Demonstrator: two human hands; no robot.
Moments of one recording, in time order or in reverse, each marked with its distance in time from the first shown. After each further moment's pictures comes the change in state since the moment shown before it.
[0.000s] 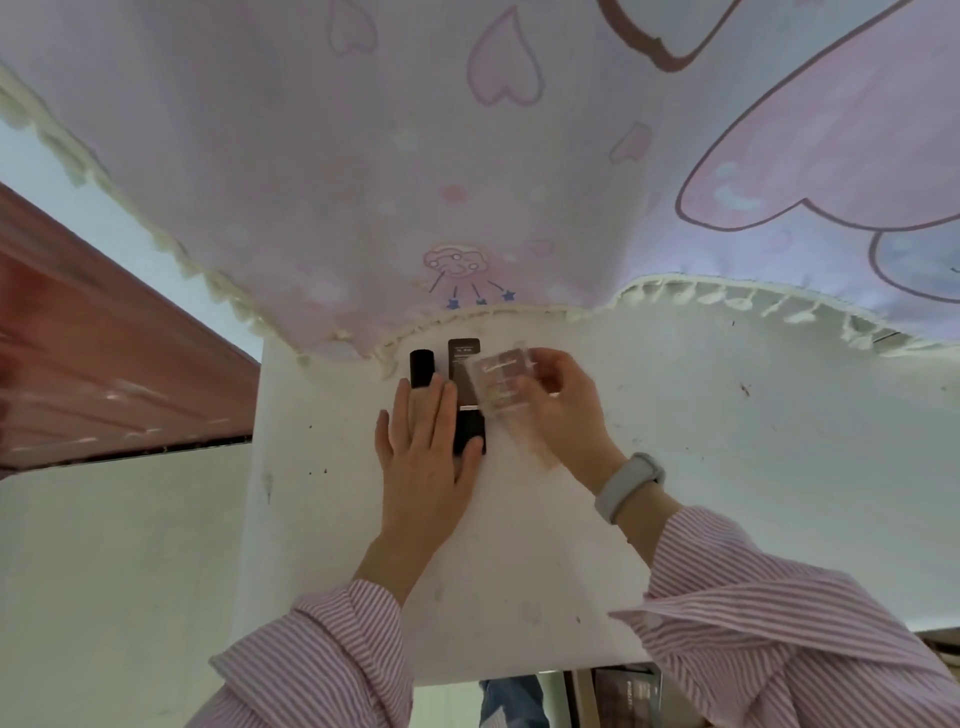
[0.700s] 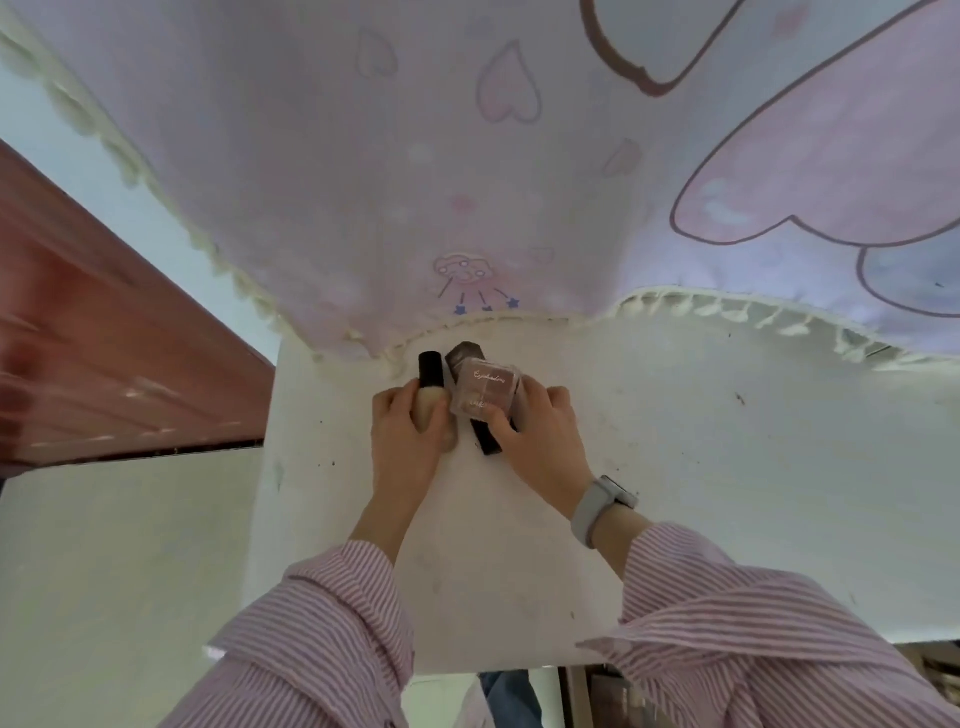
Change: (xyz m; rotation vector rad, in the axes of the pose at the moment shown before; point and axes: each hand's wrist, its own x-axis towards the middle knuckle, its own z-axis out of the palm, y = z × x) left_hand 0.025 -0.006 -0.017 -0.524 0.072 -0.466; right_hand -0.016 0.021 0.019 -0.455 -0.093 -0.089
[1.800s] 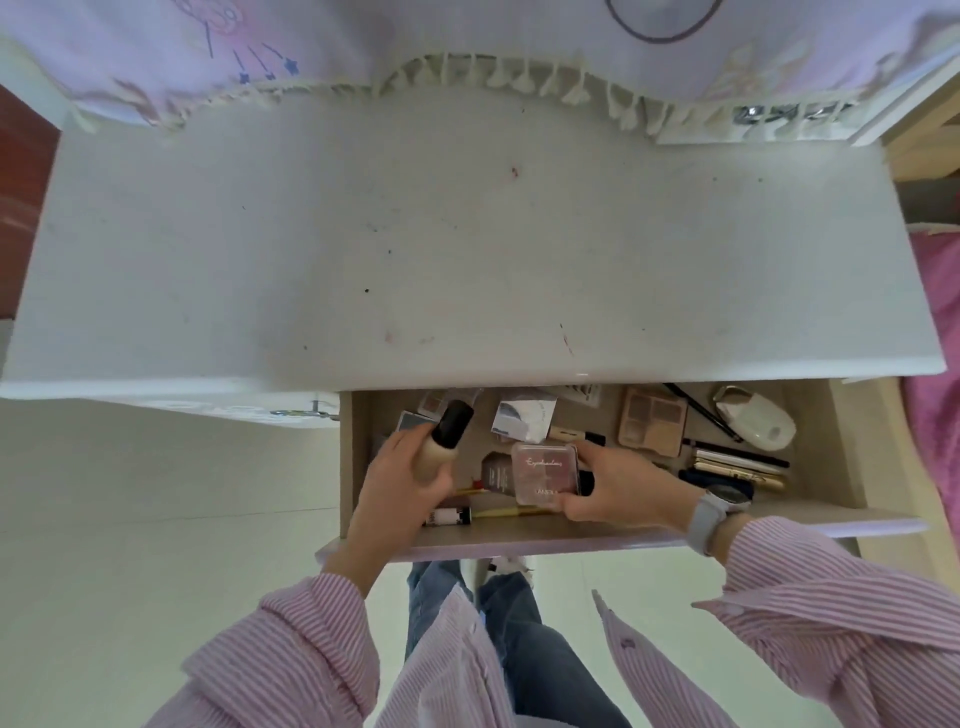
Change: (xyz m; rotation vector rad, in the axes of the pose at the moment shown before) left_hand -0.334 0.042 0.157 0.096 -0.339 -0.013; right_hand -0.216 0.304 -0.195 -0.328 -0.732 -0.055
